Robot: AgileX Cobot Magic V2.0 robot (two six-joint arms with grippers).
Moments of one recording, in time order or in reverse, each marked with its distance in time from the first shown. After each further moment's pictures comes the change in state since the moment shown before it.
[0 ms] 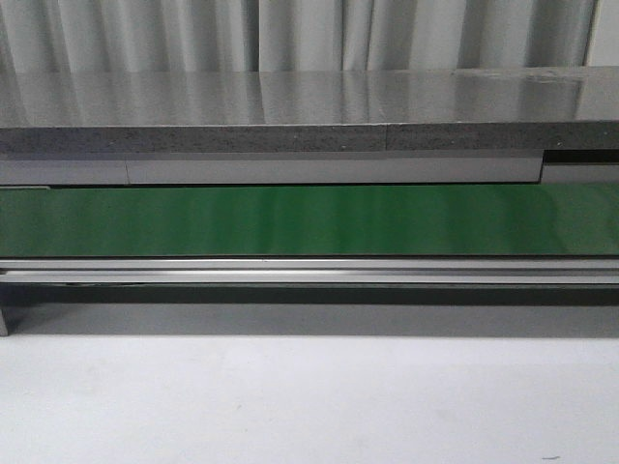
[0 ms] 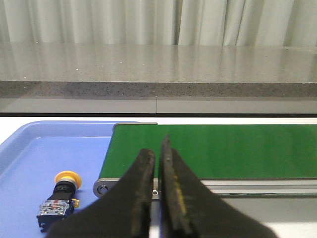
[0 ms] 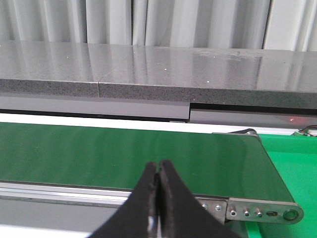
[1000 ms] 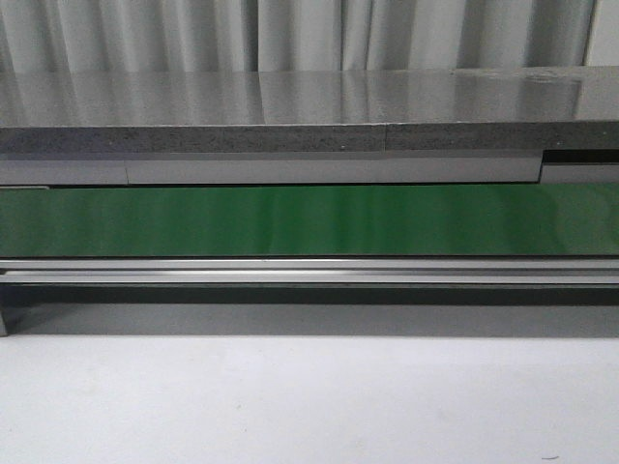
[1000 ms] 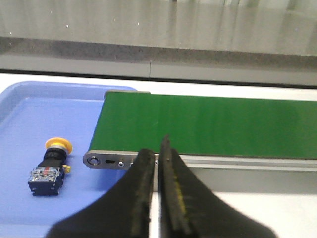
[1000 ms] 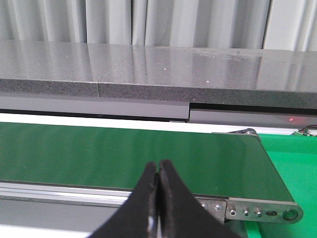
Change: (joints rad) left arm 0.000 0.210 -0.196 -0.059 0.210 0.000; right arm 0.000 0.000 0.000 0.000 0.002 0.000
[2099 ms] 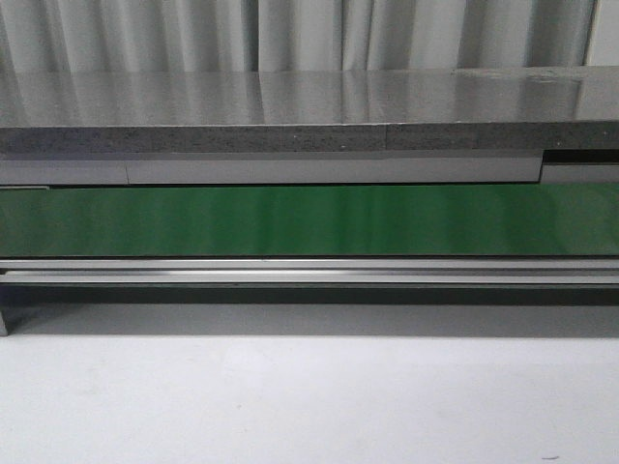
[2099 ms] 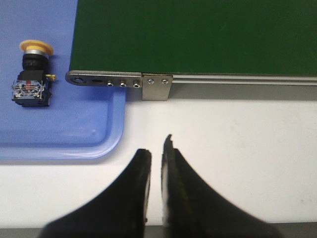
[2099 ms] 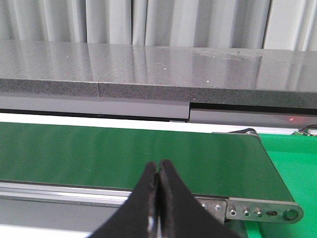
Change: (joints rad) left arm 0.000 0.591 -0.455 0.000 0.463 0.000; right arm 0.000 0.000 0.000 0.000 0.000 0.000
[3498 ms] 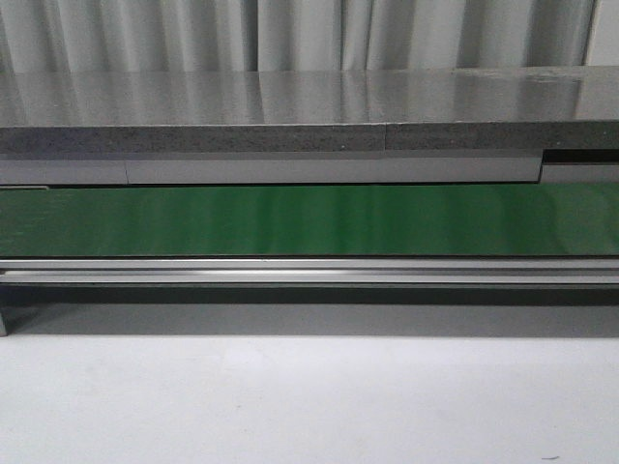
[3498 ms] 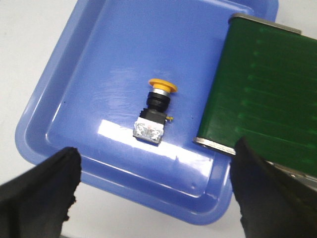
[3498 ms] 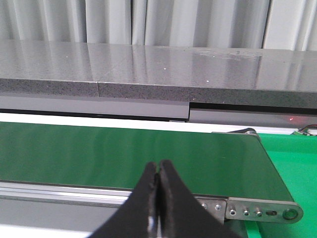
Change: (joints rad) left arm 0.371 0.436 -0.351 0.045 0.042 0.026; right arm 0.000 0.000 0.000 0.000 0.000 0.000
